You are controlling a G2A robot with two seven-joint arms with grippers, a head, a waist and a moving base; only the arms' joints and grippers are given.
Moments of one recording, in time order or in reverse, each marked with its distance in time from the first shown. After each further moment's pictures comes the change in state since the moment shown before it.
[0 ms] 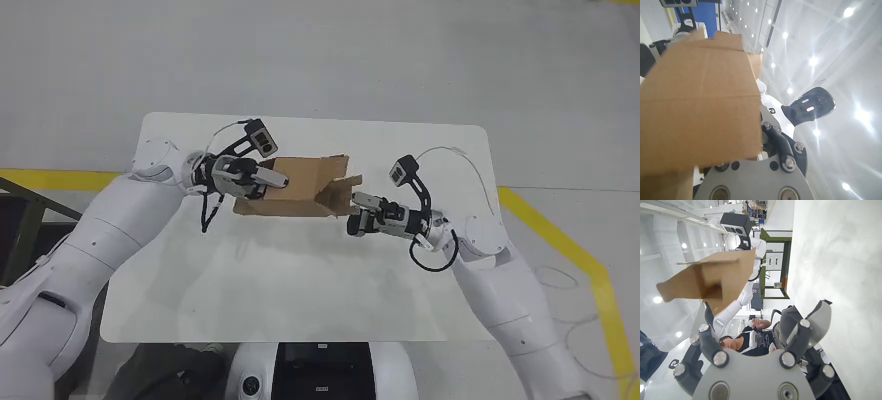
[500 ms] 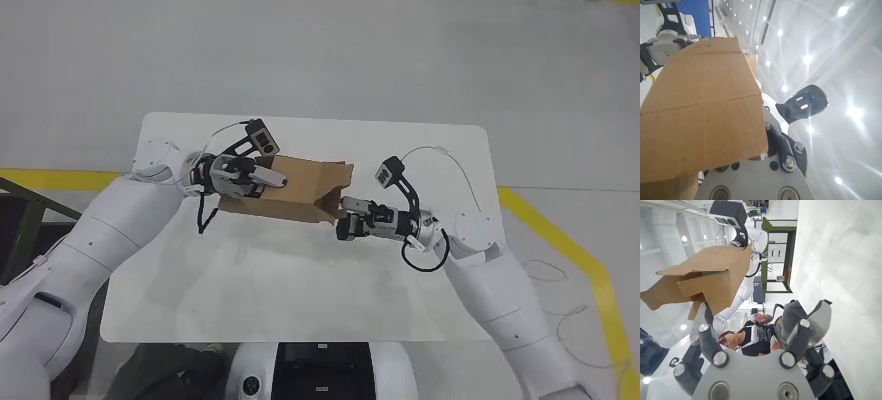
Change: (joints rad) left arm -0.012 0.014 0.030 -0.024 -0.058 0.015 0.000; right arm 0.041 -0.013 -0.063 0.024 0.037 -0.009 0.030
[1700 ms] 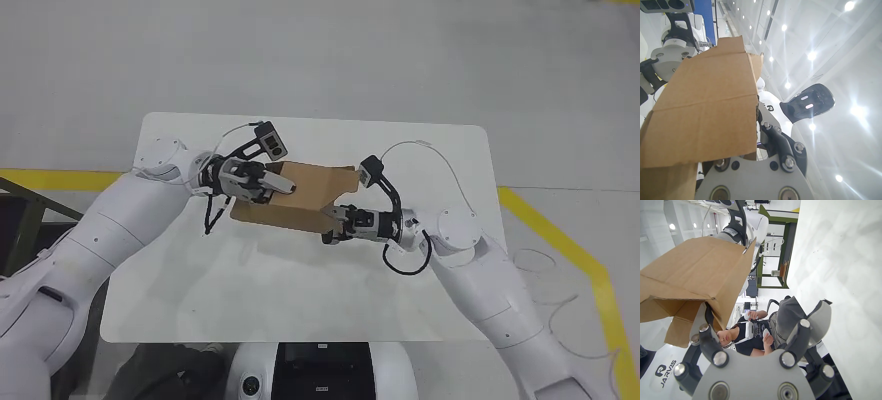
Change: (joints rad) left arm -0.049 -0.009 0.077 0.006 0.011 -0.039 0.000; right arm 0.037 -0.011 -0.076 -0.061 -0.081 0.036 -0.052
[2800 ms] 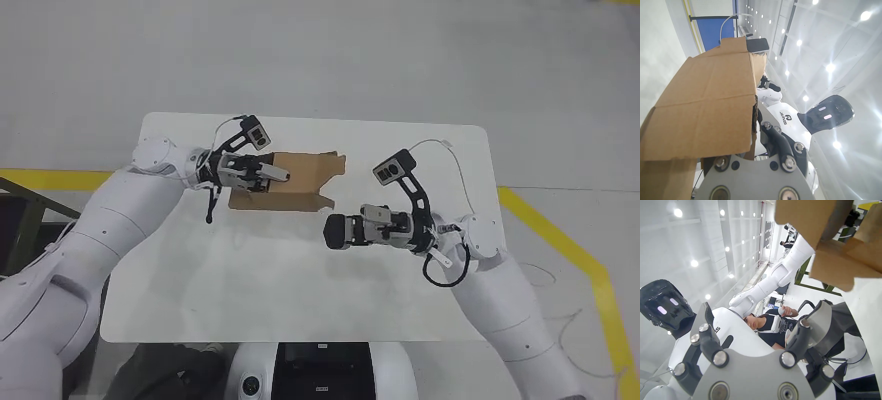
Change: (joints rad) left arm -0.018 -0.064 -0.020 0.221 0.137 -0.119 0.000; right arm -0.079 0.009 0.096 -0.106 0.332 -0.135 0.145
